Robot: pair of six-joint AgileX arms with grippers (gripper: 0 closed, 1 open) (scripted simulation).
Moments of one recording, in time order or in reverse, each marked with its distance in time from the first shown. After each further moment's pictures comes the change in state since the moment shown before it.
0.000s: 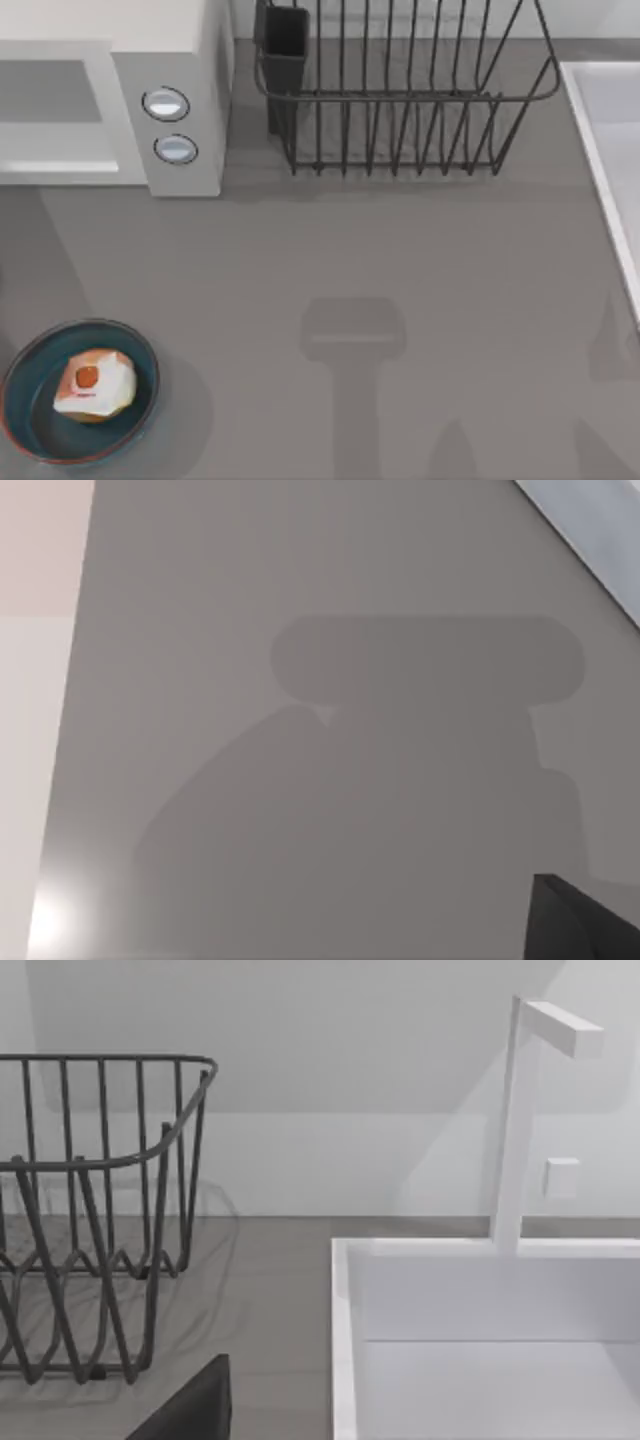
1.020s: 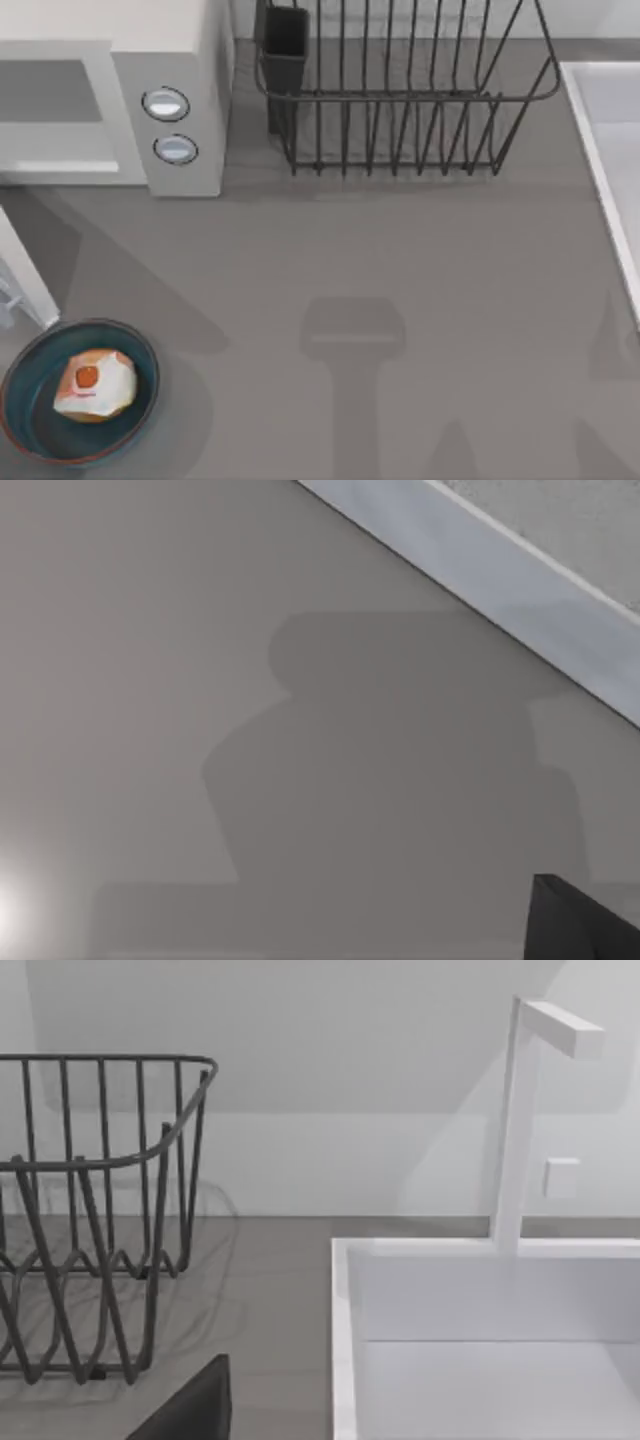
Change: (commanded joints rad) left arm -0.341 -0.314 -0.265 0.091 -0.206 -0.316; right arm 0.000 0.000 0.000 0.000 0.000 0.000
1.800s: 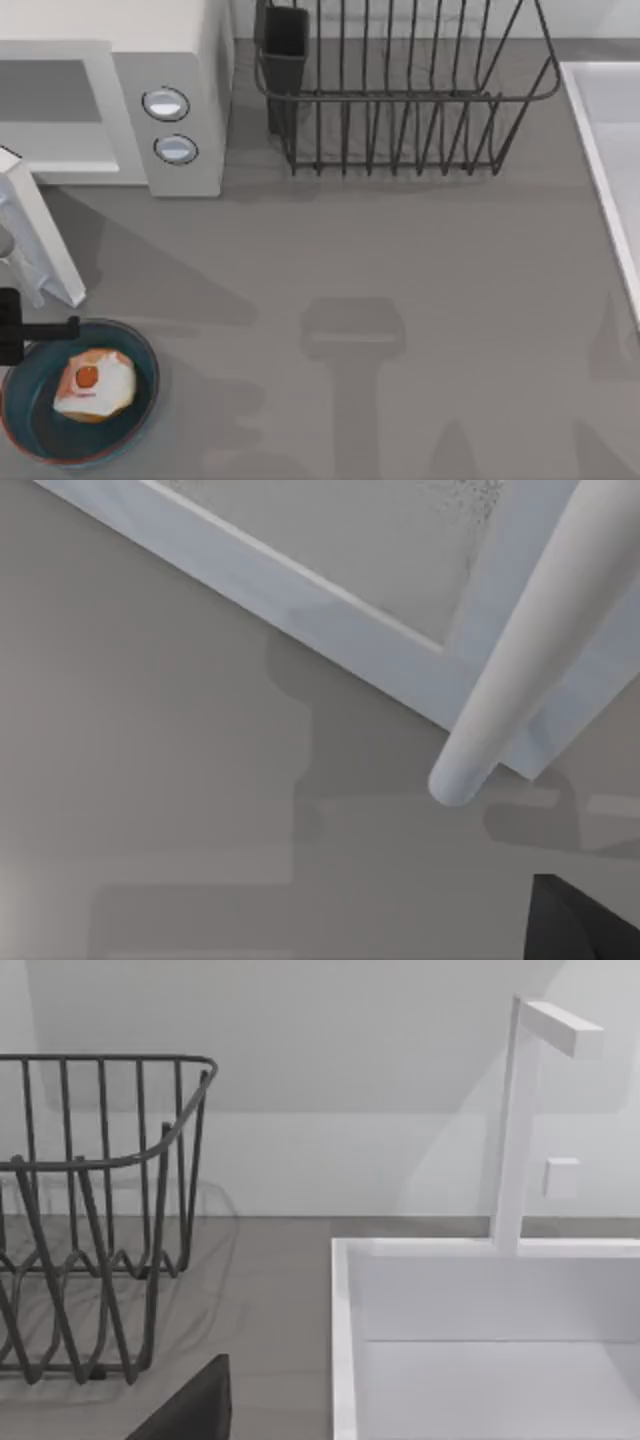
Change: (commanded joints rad) left arm -0.522 -0.170 -0.101 0.014 -0.356 -0.390; right arm 0.000 0.000 0.000 0.000 0.000 0.000
